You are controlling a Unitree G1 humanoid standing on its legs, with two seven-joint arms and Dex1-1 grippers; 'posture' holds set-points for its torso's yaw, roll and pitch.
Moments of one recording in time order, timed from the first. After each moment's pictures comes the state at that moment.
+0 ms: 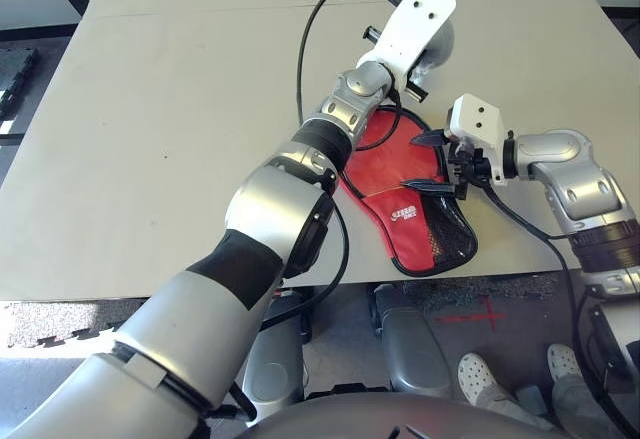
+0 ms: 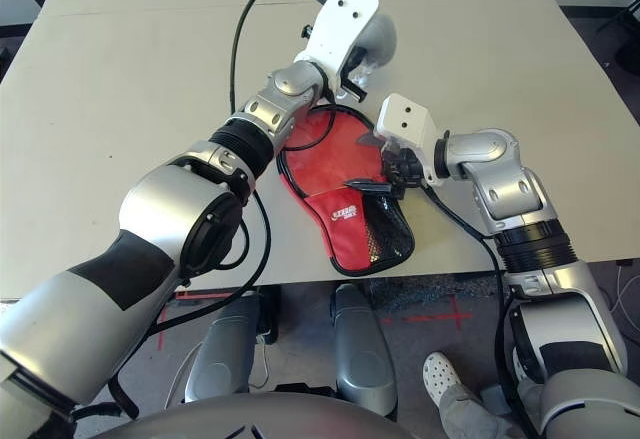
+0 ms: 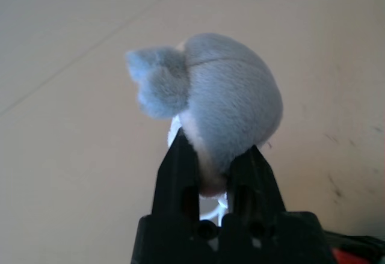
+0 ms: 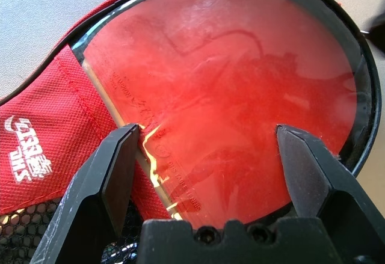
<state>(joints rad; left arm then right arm) -1.40 -0.16 -0.01 1.35 0.12 -0.06 -0.41 -0.57 -0.66 0.18 0.17 0.10 0.29 1.15</state>
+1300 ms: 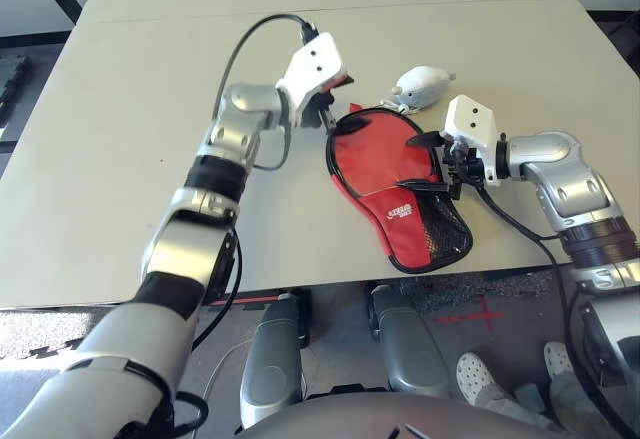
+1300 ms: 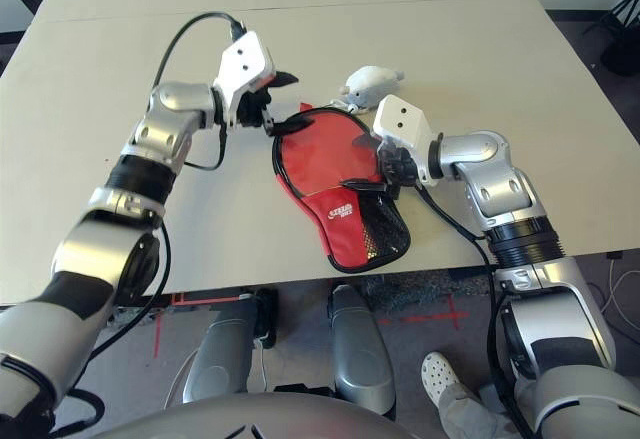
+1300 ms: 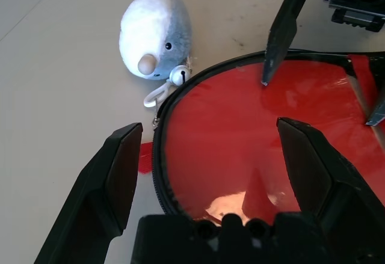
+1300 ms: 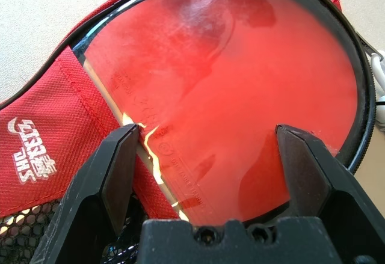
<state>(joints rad) -0.87 0.26 -0.14 0.46 0.02 0.18 -1.04 -0.60 -0.62 0.18 0.24 0.10 0.25 1.16</state>
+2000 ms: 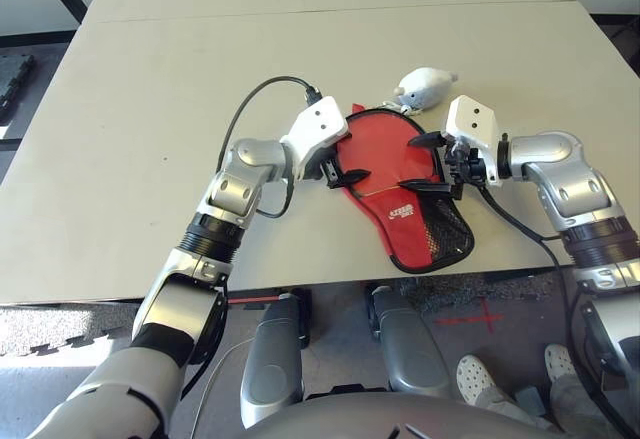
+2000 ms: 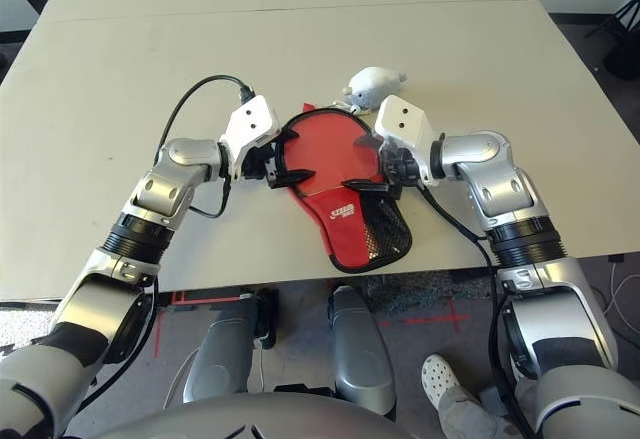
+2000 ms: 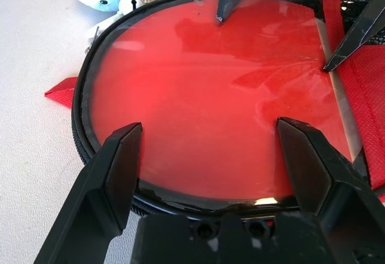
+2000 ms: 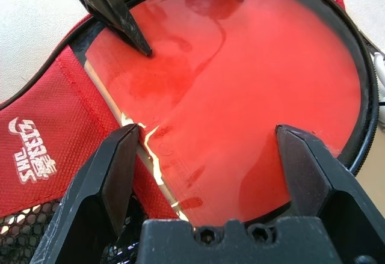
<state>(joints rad) -0.69 0.28 -0.25 0.29 0.00 0.31 -0.93 -0.62 -0.63 0.18 0.26 0.10 0.27 1.17</state>
